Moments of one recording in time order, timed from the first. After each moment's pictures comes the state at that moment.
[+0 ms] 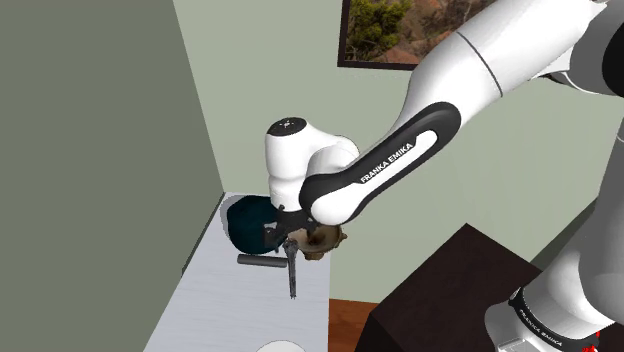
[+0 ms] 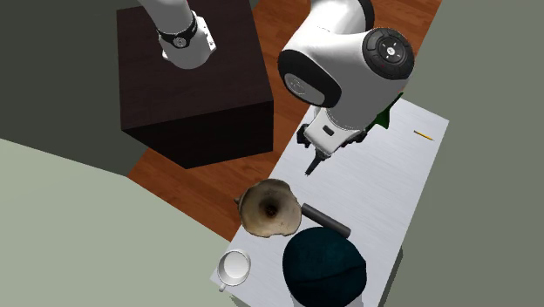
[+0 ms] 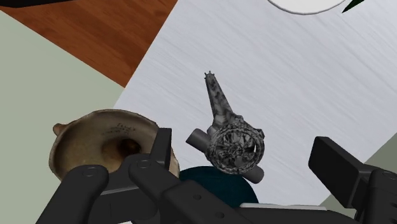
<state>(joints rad) 0.13 0.33 0.51 -2.11 -0.24 2.38 0.99</state>
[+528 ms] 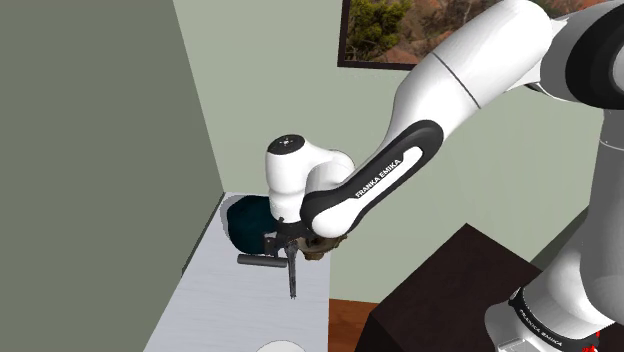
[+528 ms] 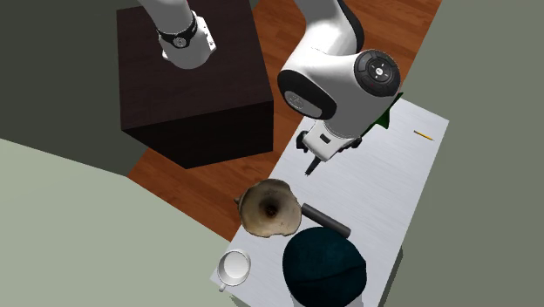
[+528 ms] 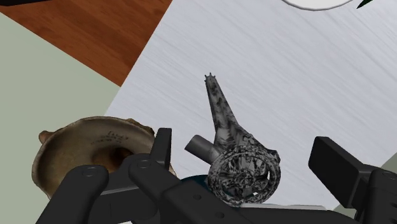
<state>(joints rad) 0.15 0.41 0.48 -2.10 -0.30 2.44 1.04</state>
